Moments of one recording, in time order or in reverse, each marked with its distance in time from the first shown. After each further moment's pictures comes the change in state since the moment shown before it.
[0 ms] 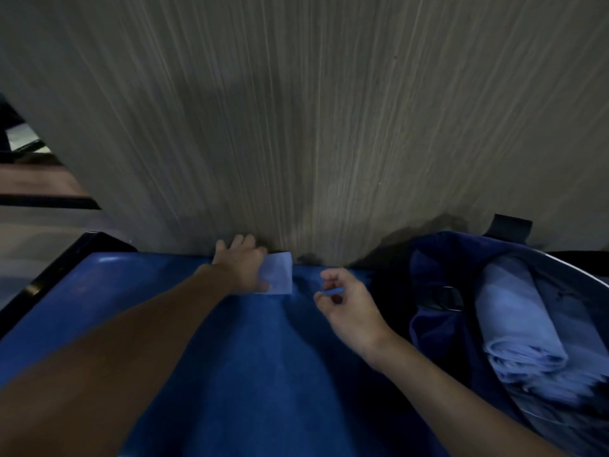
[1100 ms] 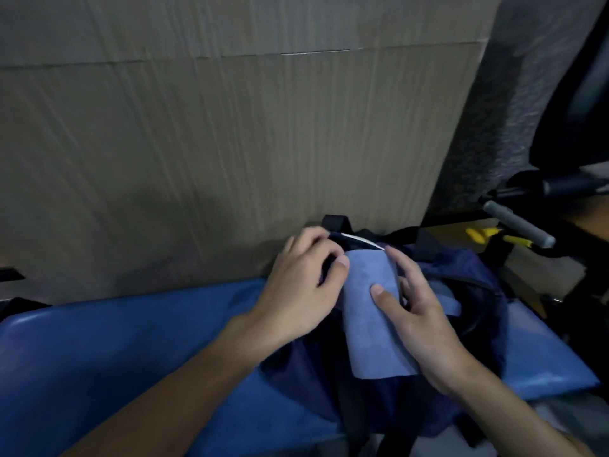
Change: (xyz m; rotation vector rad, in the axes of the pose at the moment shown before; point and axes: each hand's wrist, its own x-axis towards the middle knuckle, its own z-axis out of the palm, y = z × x) left_hand -0.162 0.256 -0.141 -0.841 0.695 0.520; right_hand -0.179 -0.011 -0.212 0.228 0.326 -0.149
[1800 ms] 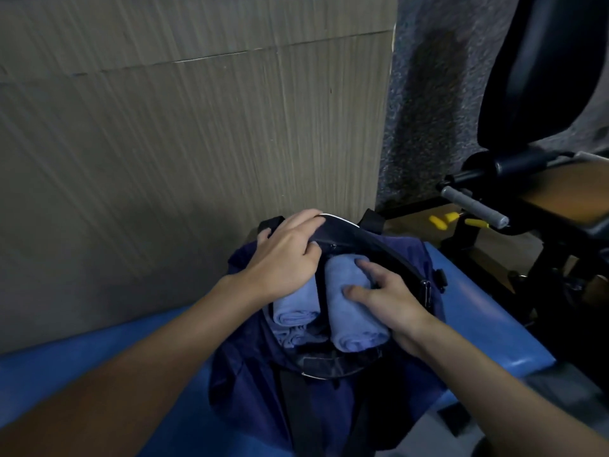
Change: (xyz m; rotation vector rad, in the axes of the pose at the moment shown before) left_hand 0.089 0.022 0.061 0.165 -0.342 -0.028; right_hand 0.059 0.034 -0.067 -0.026 0.060 0.312
